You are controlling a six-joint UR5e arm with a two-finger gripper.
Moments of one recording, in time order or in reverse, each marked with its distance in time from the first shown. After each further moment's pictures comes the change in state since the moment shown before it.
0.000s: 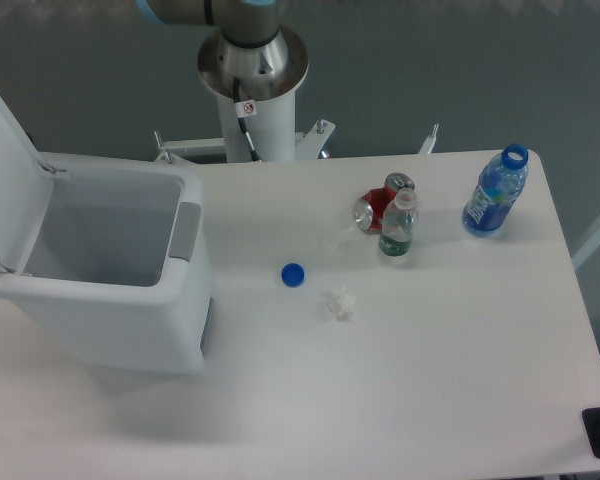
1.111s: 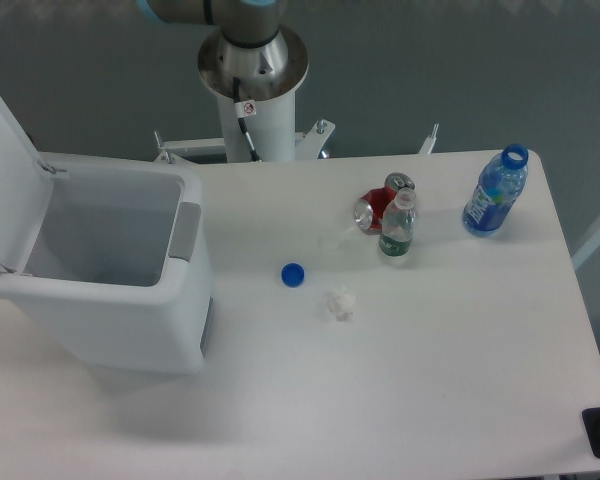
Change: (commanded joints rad) arm -0.006 -0.008 -0.021 -0.006 0.012 0.015
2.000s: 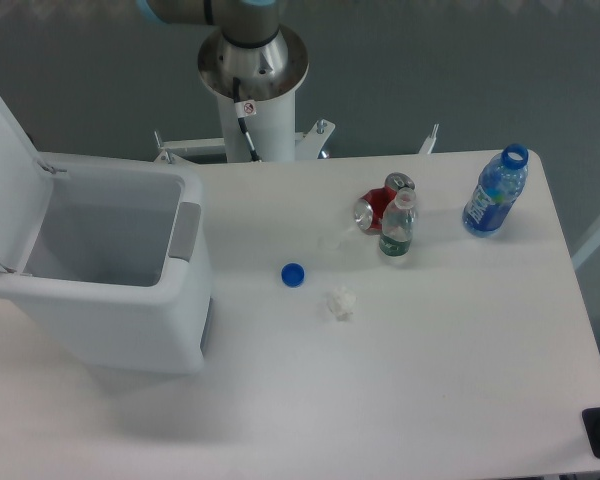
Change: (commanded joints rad) arm 0.029 0.005 -0.015 0.000 0.041 0.023
